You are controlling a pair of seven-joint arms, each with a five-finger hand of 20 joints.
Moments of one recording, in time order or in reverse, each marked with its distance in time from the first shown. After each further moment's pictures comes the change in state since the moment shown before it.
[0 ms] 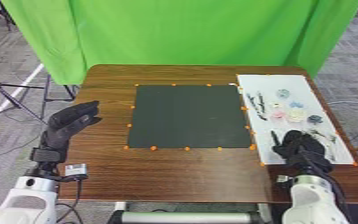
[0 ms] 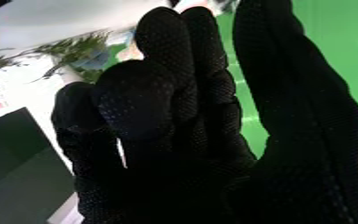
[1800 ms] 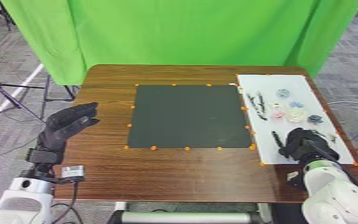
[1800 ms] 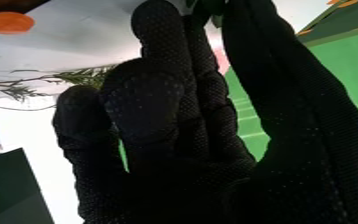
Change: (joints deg) left arm 2.1 1.5 -1.3 -1.8 0.4 0.6 -1.4; right arm 1.7 6.4 5.7 -2.4 14.9 -15.8 -1.3
